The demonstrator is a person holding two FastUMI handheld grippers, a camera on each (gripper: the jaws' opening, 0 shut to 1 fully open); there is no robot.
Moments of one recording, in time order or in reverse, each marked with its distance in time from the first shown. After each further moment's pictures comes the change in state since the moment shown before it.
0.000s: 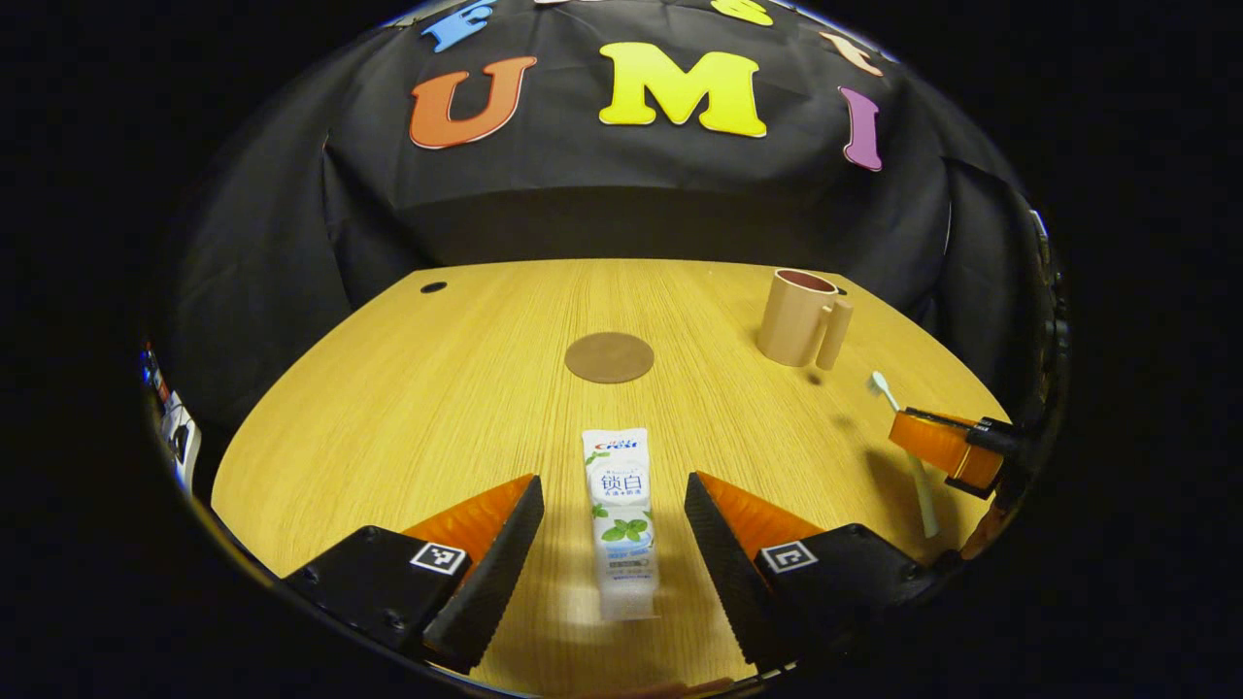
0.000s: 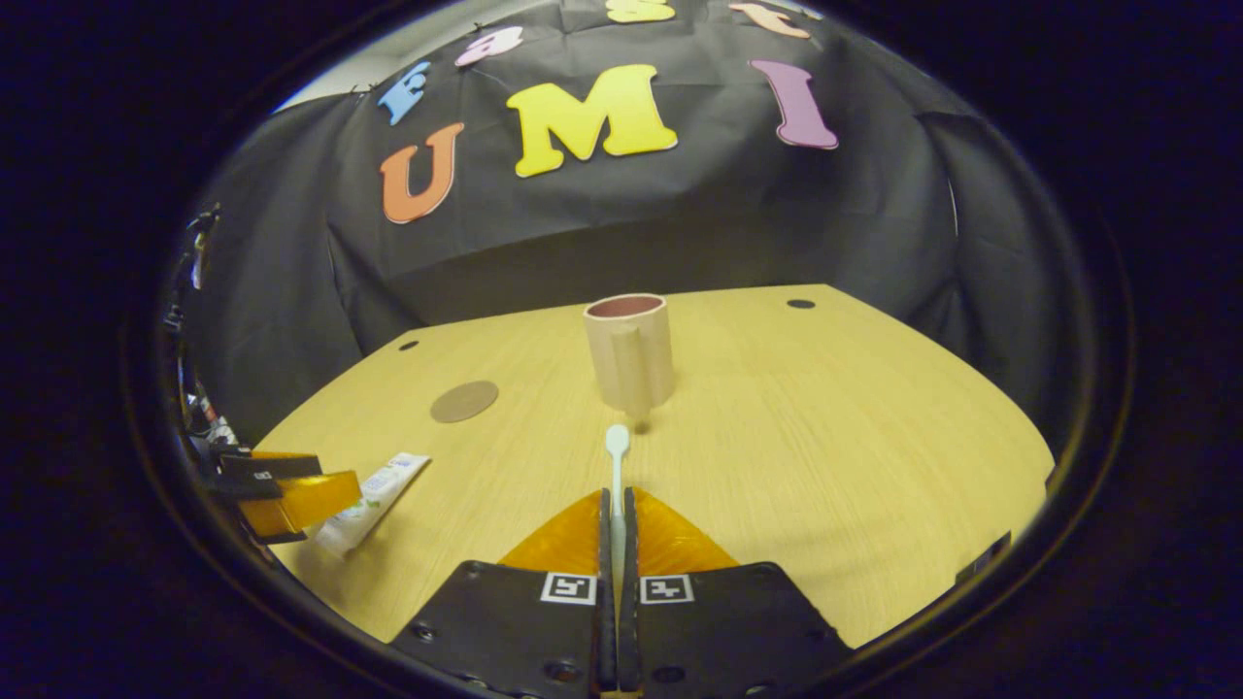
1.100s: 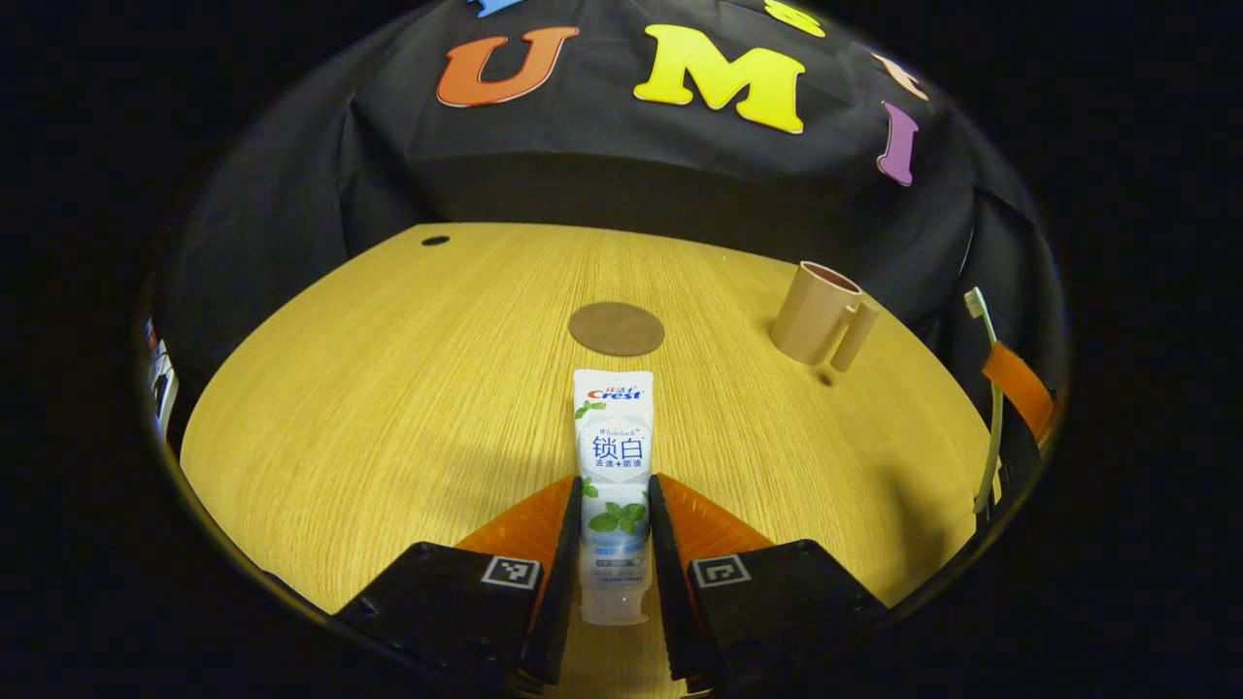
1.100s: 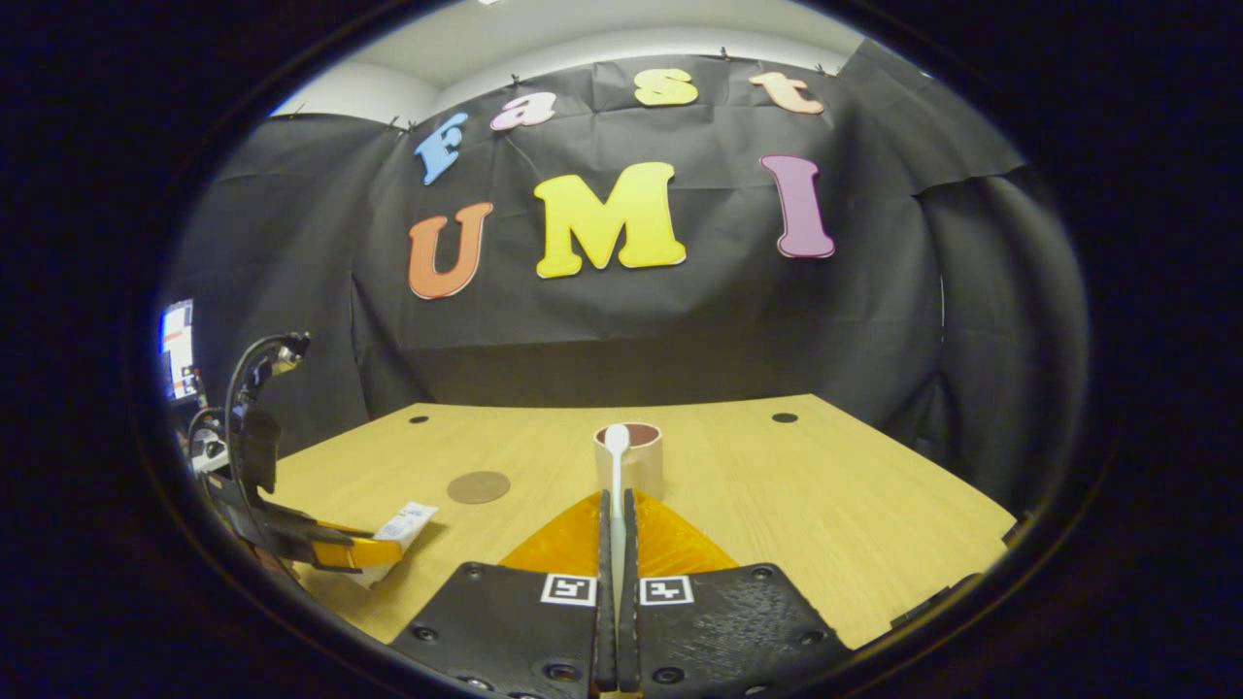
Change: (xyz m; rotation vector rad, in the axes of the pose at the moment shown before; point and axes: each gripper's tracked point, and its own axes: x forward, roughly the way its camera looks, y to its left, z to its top) left arm 0.009 0.006 0.006 -0.078 -0.024 0.003; right arm -0.041 0.005 0.069 -0.067 -0.267 0.002
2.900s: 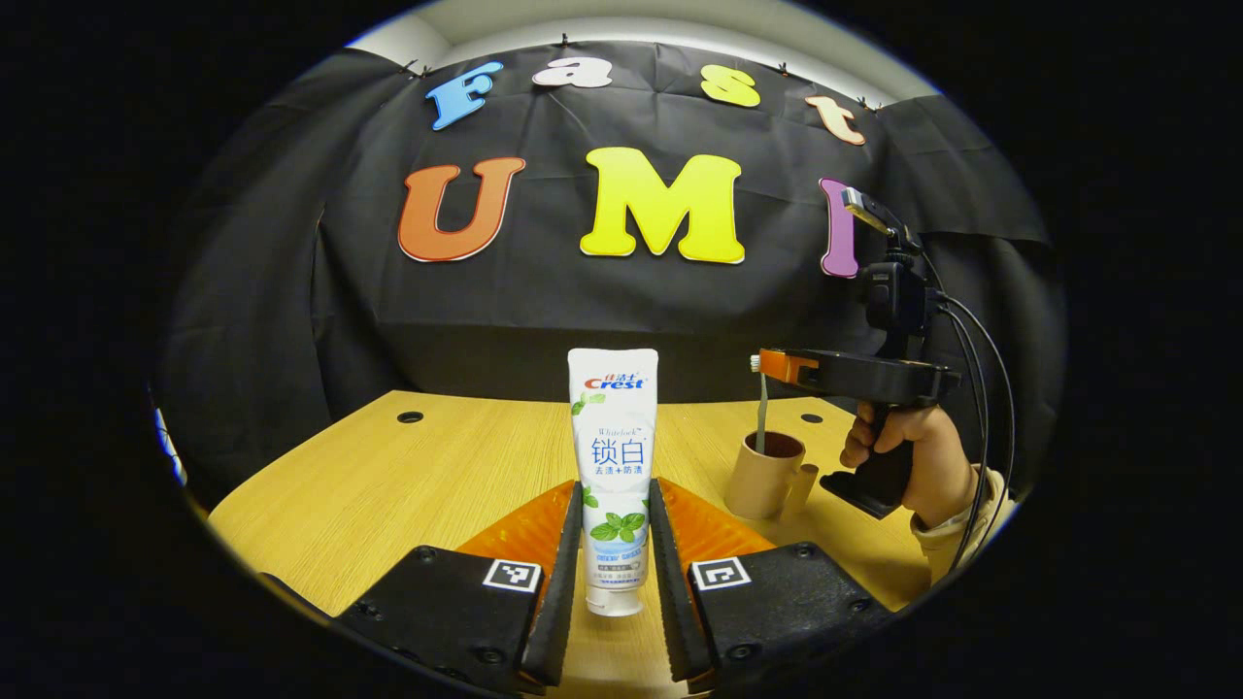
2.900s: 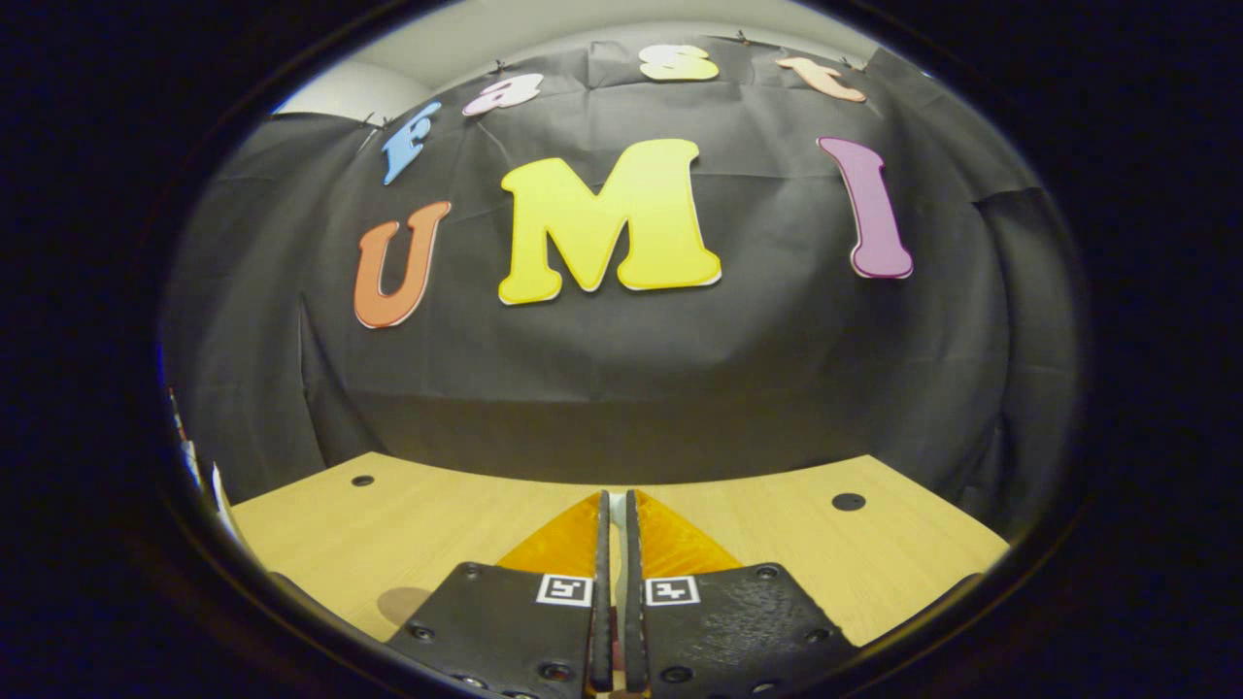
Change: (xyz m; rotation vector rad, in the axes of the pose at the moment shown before) left arm -0.014 -0.037 0.130 0.084 -0.406 -0.075; right arm 0.236 0.004 0.101 -0.002 -0.047 0.006
